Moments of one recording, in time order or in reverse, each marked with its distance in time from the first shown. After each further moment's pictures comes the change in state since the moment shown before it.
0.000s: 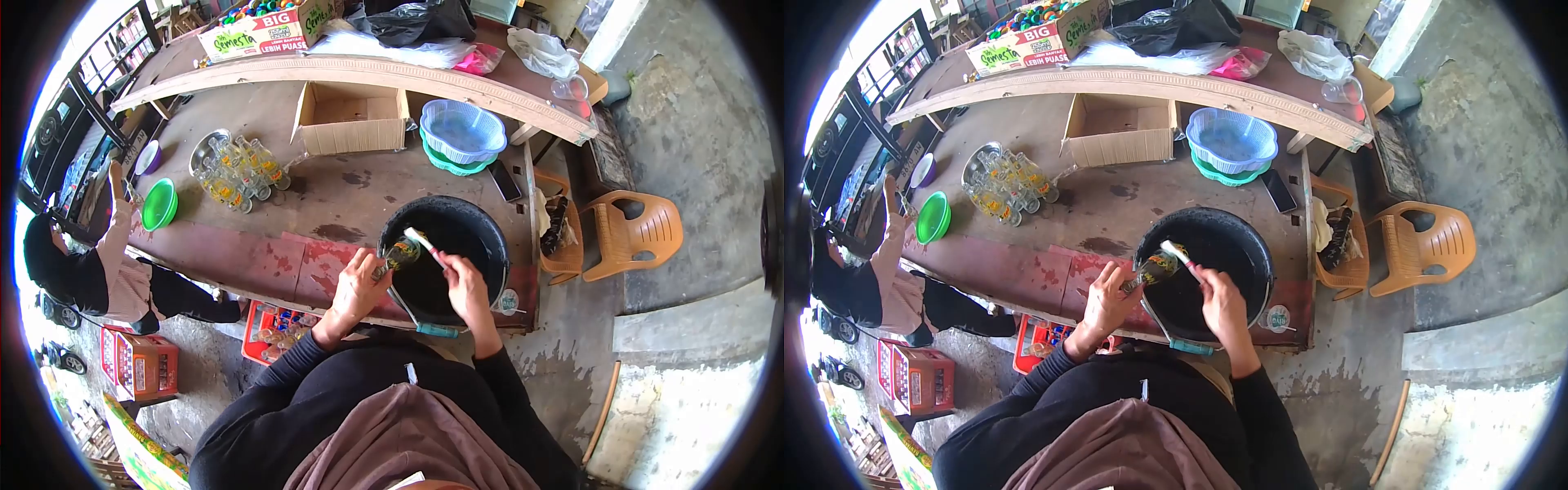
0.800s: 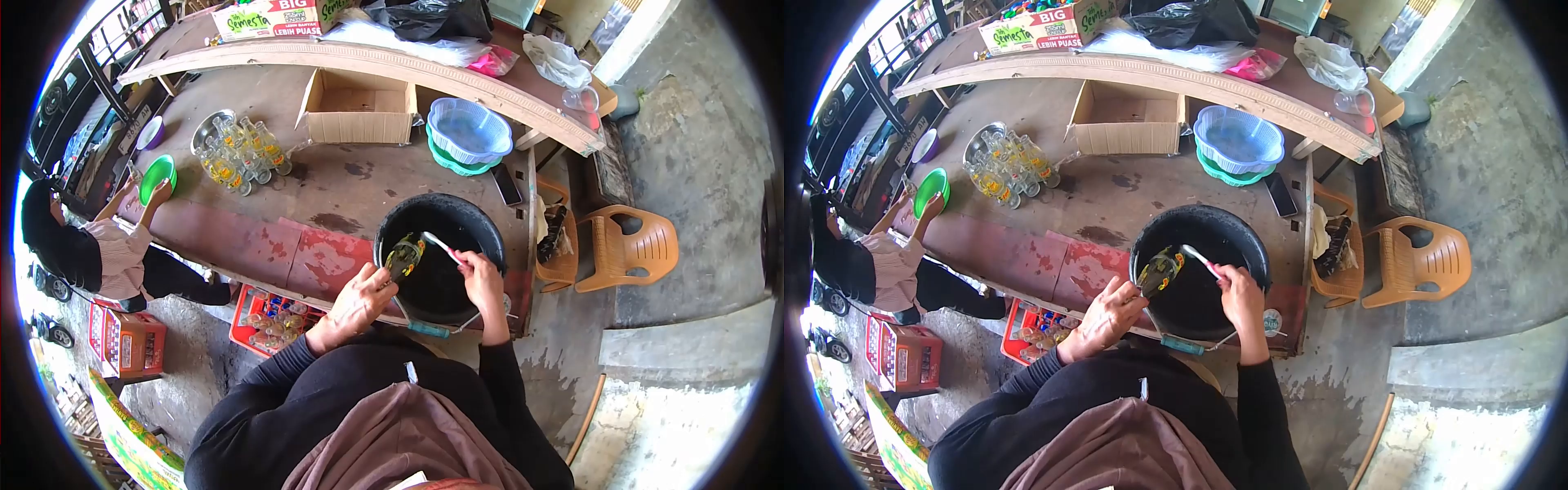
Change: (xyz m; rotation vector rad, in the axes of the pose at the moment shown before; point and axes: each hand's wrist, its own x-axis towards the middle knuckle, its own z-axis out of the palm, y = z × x) left_hand -0.018 0.023 -0.010 0.176 -0.219 0.383; right_hand 0.018 0.028 -0.027 -0.123 -0.090 0.024
